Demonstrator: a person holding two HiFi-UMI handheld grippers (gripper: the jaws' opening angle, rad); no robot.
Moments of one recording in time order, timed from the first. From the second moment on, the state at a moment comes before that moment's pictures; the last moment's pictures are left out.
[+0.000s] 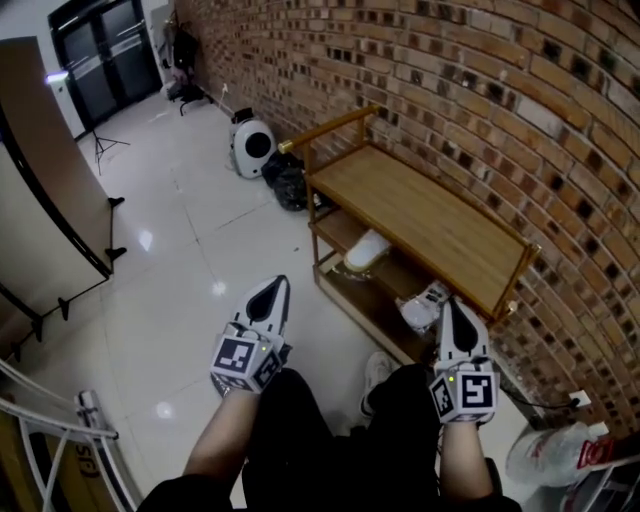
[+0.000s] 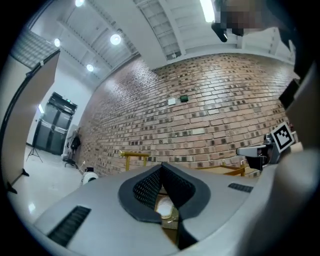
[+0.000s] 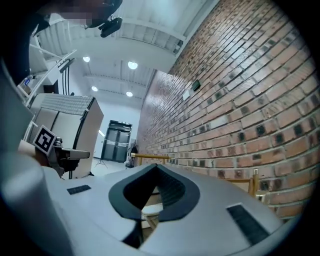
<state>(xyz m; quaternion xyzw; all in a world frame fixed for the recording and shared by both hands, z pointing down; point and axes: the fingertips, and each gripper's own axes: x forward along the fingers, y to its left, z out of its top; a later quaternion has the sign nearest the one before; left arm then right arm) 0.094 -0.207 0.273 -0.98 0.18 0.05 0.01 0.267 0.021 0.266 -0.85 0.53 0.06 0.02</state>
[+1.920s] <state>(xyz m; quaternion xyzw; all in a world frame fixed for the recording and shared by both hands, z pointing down) 0.355 -0.048 0.561 -0.76 -0.01 -0.11 -0.64 0.361 0.200 0.310 -0.94 0.34 -0.01 -0.04</state>
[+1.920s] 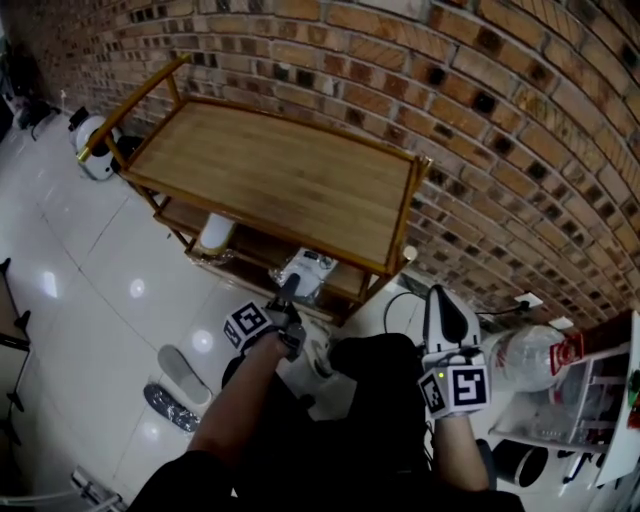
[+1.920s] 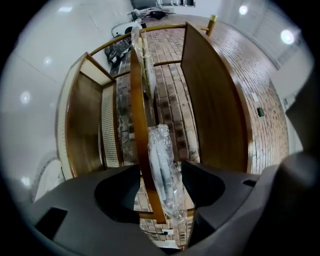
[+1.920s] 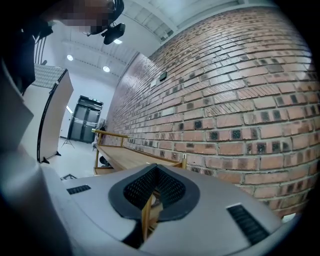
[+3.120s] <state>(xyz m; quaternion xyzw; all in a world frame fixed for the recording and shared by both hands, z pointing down) 0.219 -0.086 0.471 -0.81 0.02 0.00 -0.58 0.289 0.154 0.258 -0.90 0.43 0.06 -0.02</state>
